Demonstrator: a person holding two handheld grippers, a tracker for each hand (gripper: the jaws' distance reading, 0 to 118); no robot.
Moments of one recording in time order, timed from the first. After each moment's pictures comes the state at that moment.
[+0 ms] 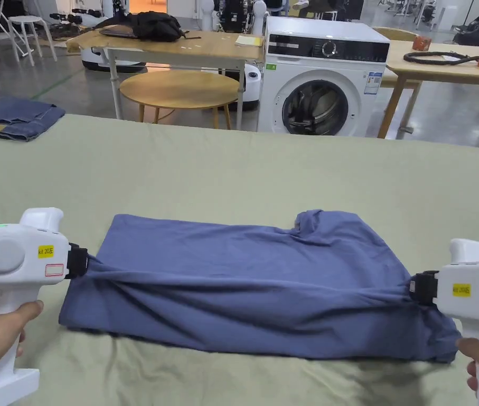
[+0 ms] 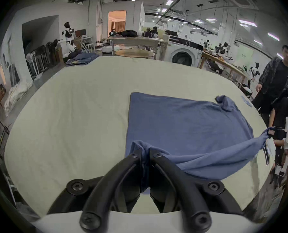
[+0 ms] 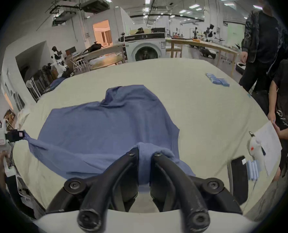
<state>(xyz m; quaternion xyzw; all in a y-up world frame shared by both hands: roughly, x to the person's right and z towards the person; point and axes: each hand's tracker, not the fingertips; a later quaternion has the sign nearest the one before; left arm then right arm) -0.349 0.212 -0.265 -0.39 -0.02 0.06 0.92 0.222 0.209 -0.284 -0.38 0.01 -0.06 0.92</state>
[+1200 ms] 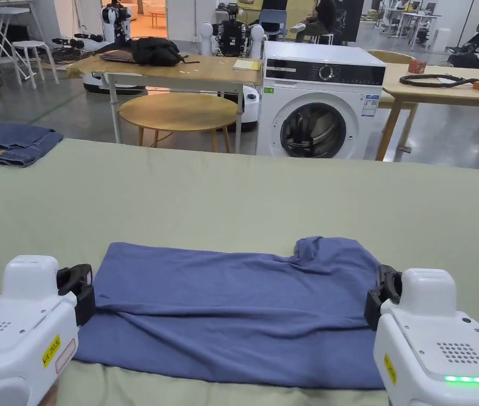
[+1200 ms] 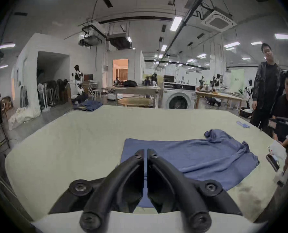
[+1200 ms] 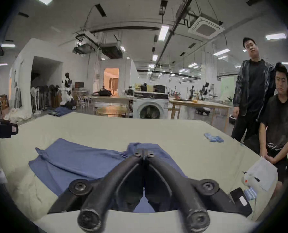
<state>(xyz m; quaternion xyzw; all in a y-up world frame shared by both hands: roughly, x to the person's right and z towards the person) -0.278 0.219 -0.167 -0.14 0.00 0.03 0.99 0.124 0.219 -0.199 -0.09 0.01 0.01 1.00</state>
